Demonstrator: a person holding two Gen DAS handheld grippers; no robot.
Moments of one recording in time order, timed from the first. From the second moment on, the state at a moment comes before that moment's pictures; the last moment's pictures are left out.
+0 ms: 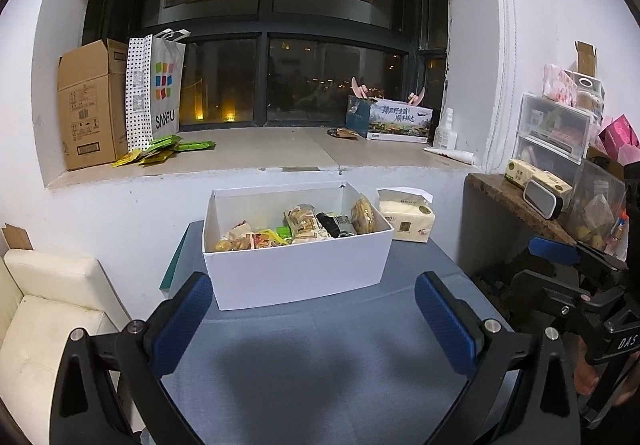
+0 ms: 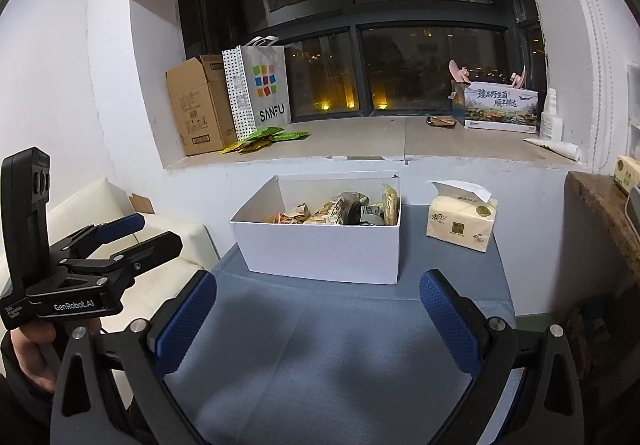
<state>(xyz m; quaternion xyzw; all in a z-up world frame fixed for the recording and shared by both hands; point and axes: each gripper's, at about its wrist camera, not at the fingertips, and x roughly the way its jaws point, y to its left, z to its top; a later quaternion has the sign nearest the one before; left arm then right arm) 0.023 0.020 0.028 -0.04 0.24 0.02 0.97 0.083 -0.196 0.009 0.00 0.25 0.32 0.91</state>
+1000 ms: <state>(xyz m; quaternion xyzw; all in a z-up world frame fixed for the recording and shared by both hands) 0.022 0.015 0.027 -0.04 0.24 0.01 0.97 0.083 -0.192 0.007 -0.01 0.25 0.32 0.91</state>
